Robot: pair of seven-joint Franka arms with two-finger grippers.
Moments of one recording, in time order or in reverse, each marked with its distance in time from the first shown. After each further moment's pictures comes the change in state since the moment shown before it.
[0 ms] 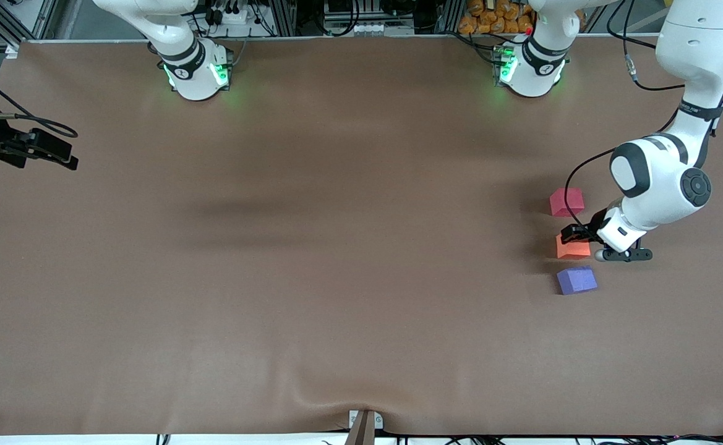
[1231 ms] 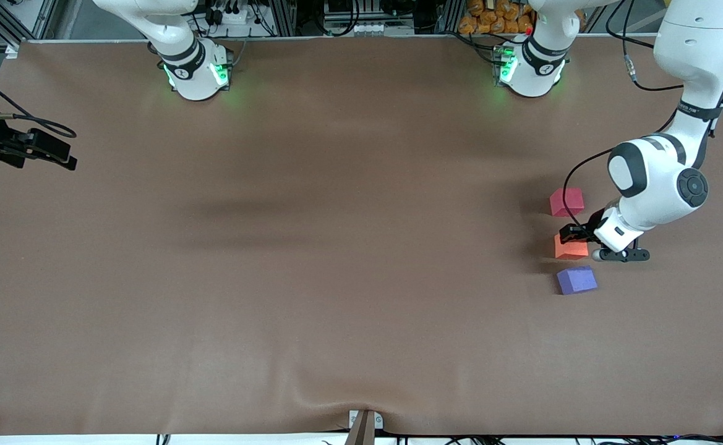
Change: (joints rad) left arm -0.008 -0.002 0.006 -0.001 0.010 0.000 0.000; right arm 0.000 0.000 -0.003 0.001 0.000 0.002 0.000
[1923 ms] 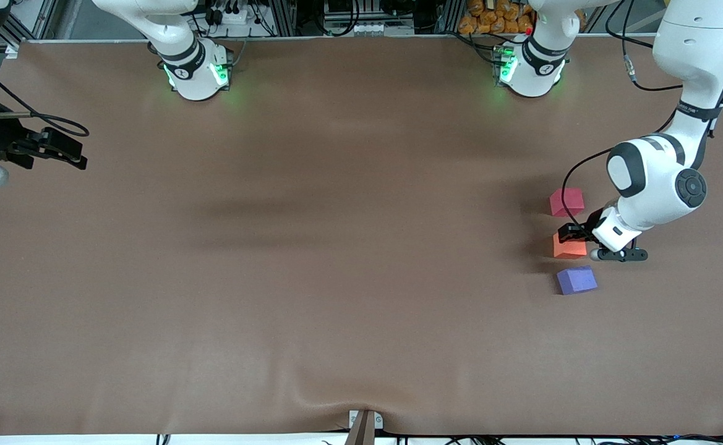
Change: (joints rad) left arm -0.010 0.000 -0.001 0.000 0.001 -0.009 0.000; right arm 0.029 0.000 0.011 0.000 -0.021 0.002 -0.001
